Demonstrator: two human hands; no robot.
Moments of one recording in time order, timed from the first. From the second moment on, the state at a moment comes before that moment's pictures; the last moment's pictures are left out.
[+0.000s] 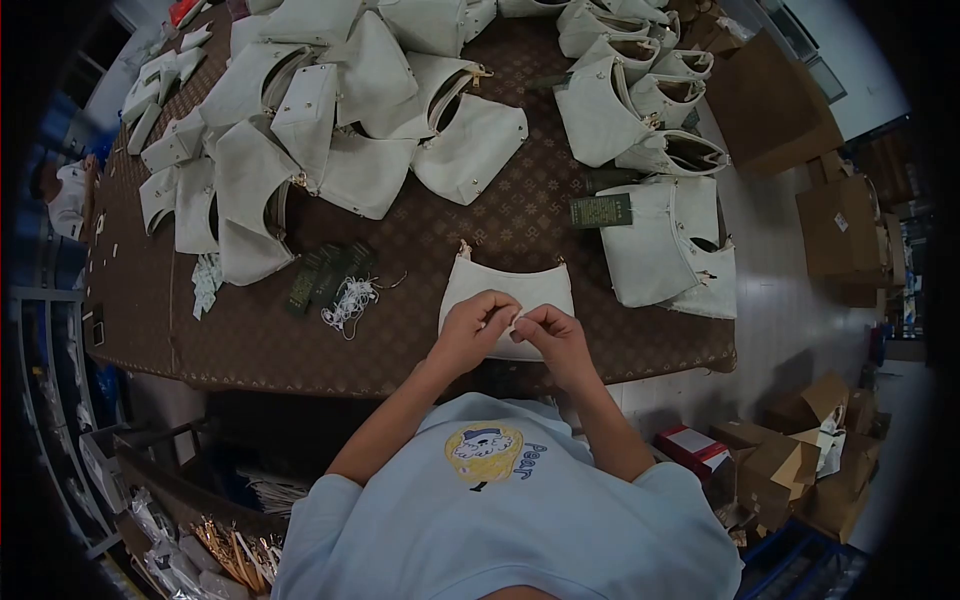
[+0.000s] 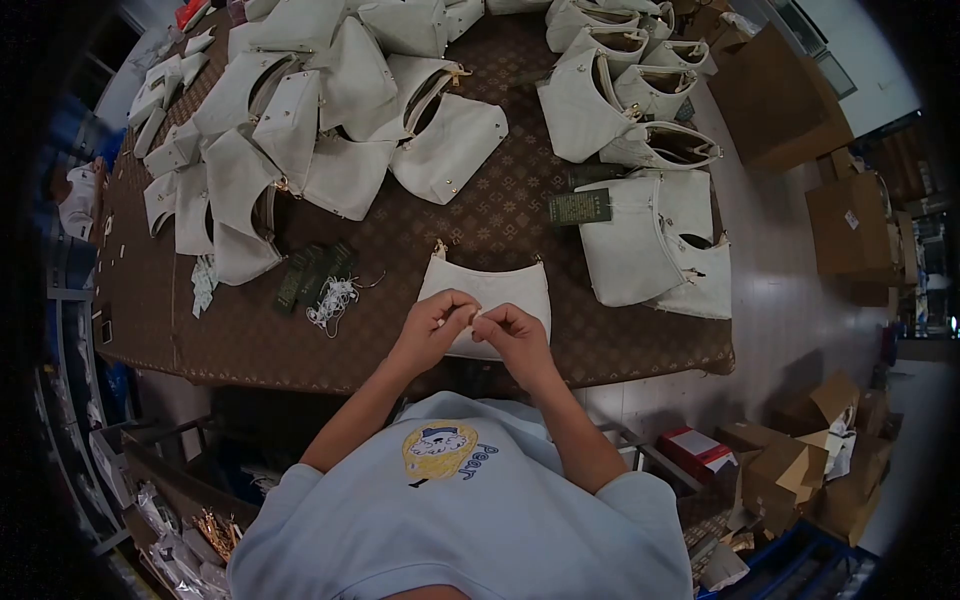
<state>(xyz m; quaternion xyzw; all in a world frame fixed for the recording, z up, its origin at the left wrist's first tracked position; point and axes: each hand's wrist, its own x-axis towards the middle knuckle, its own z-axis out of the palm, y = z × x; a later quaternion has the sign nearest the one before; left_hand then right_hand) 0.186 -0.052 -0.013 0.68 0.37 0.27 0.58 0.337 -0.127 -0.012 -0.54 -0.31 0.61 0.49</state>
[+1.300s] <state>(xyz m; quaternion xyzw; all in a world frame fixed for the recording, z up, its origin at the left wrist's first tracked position) 0.080 -0.041 -0.101 0.72 0.50 0.25 0.41 0.260 -0.099 -0.019 -0.55 -0.36 0.65 0.37</state>
